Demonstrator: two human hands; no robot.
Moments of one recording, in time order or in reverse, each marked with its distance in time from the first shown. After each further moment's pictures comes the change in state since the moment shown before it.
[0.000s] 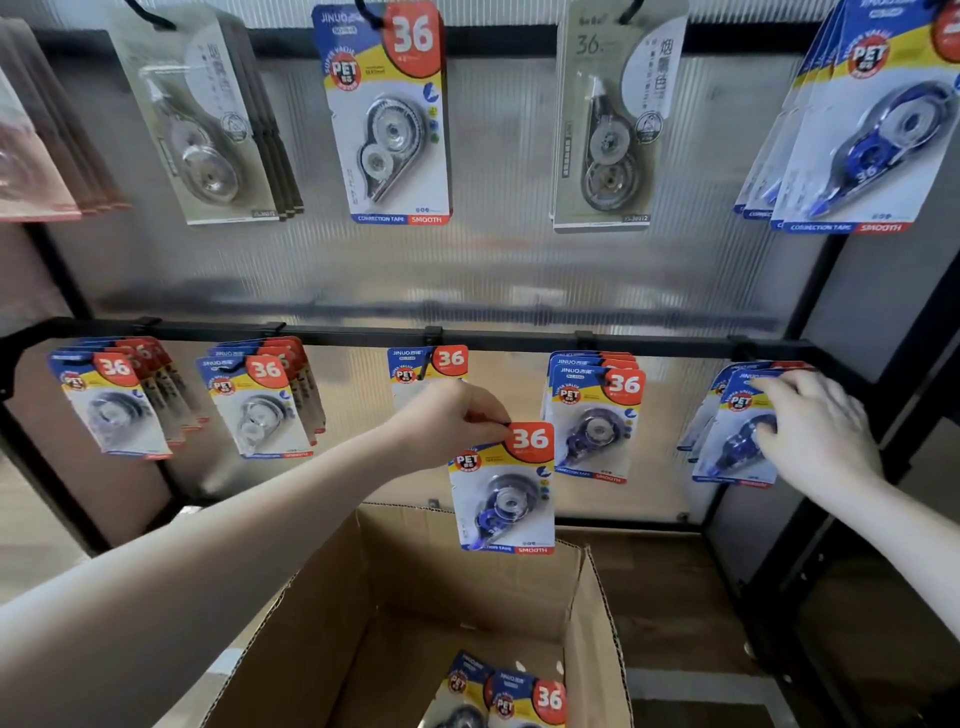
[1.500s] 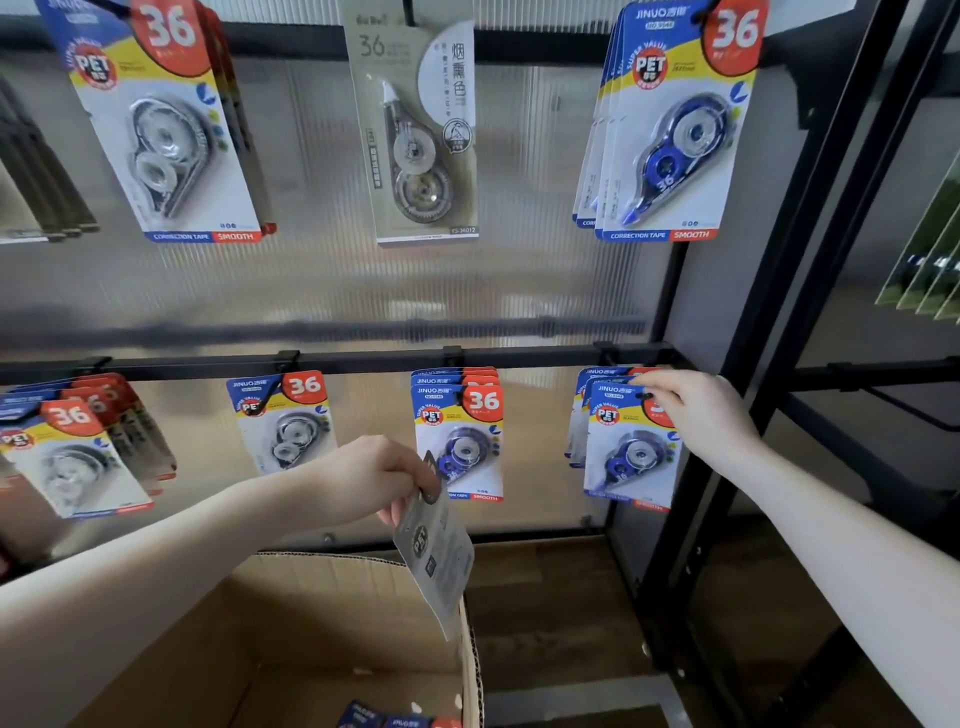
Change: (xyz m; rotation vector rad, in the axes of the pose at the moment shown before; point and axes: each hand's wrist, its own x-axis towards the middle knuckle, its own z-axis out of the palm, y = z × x) left_hand 0.038 0.046 0.047 -0.023 -0.275 -0.126; right_hand 0.030 0.055 -0.007 0.485 -0.057 0.046
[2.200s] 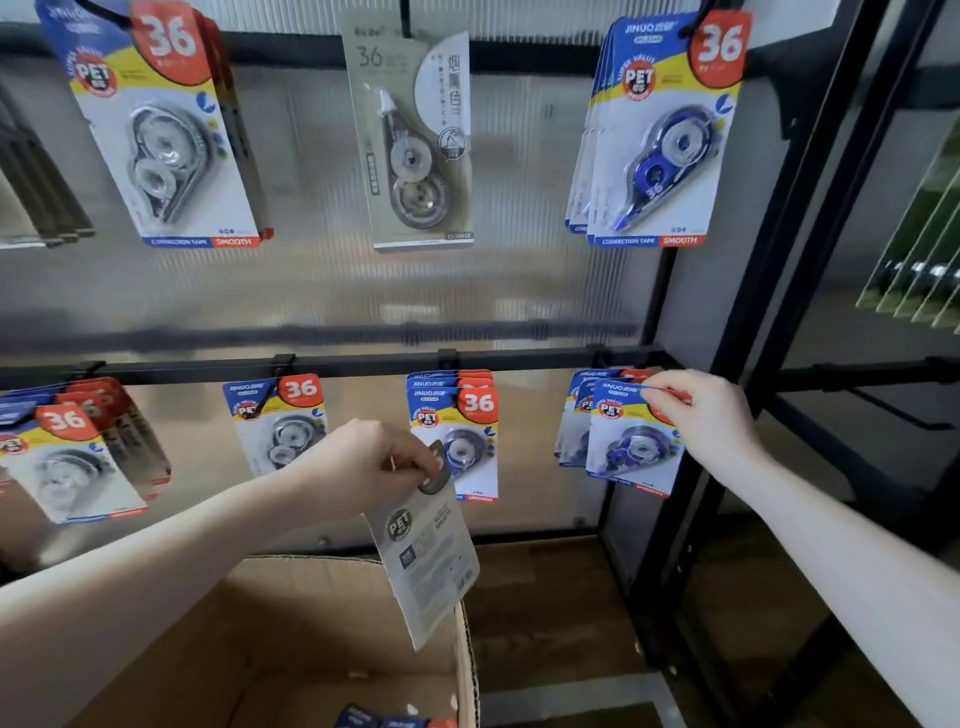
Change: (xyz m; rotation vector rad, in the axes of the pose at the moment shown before) left_hand -0.002 0.002 -0.004 0.098 0.201 0.146; right_hand -0.013 -0.007 -0.008 0.210 0.156 0.025
